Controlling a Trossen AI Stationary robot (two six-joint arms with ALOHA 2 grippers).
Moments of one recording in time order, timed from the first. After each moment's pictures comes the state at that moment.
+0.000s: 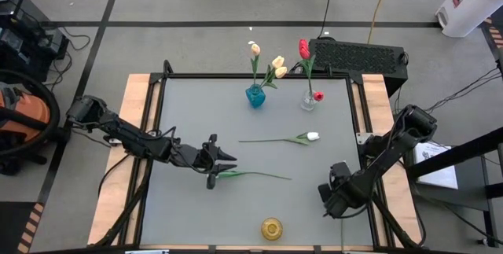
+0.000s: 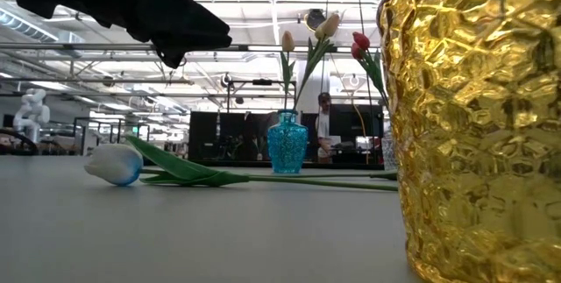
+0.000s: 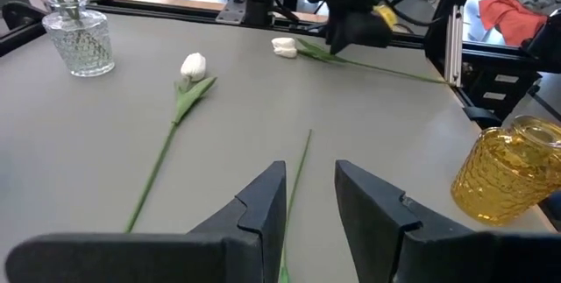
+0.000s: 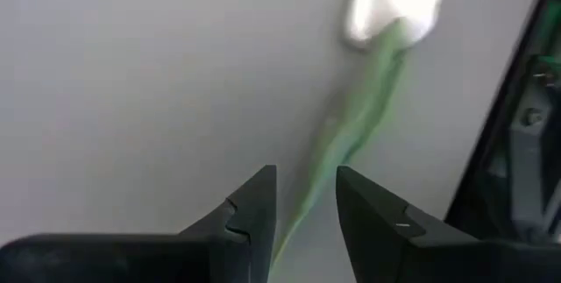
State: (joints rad) left arm -0.35 1.33 0.51 0.52 -0.30 -0.23; right arm 0.81 1.57 0.90 -1.12 -0.03 2.14
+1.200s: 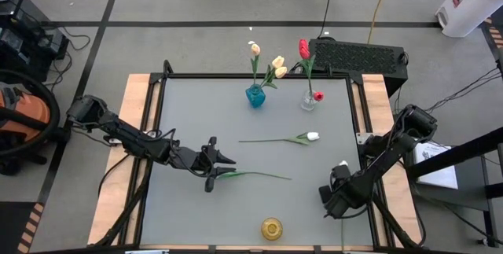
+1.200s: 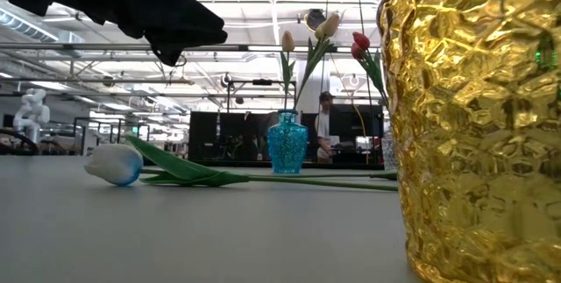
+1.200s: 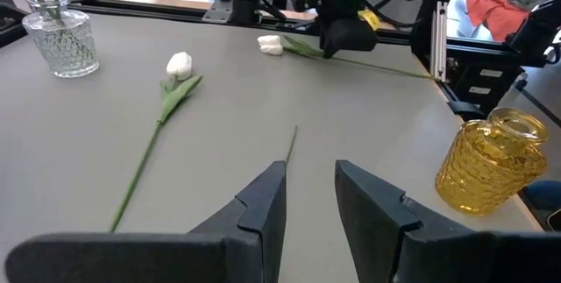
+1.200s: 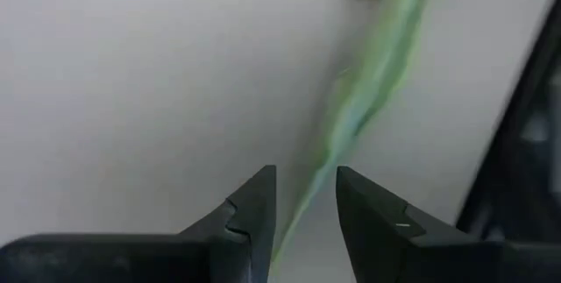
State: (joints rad) left arm -0.38 1.33 0.51 0.51 -0.30 -0.23; right arm 0.83 1.57 0.84 -1.01 -0.10 2.21
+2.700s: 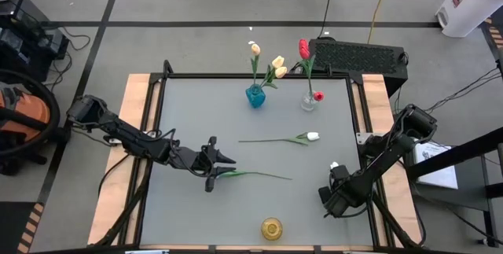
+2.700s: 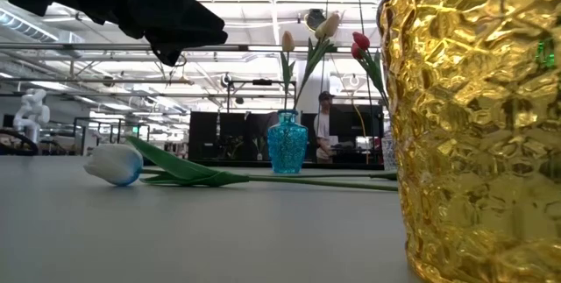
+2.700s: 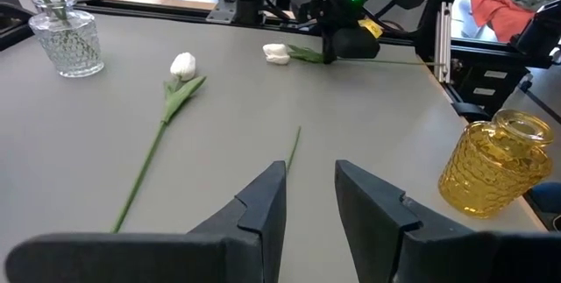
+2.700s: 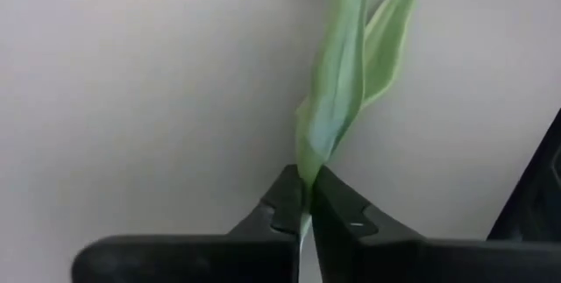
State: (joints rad) left arm -0.38 1.33 0.51 0.51 -0.32 -0.23; right arm 0.83 1.57 0.78 -0.91 -0.10 2.16
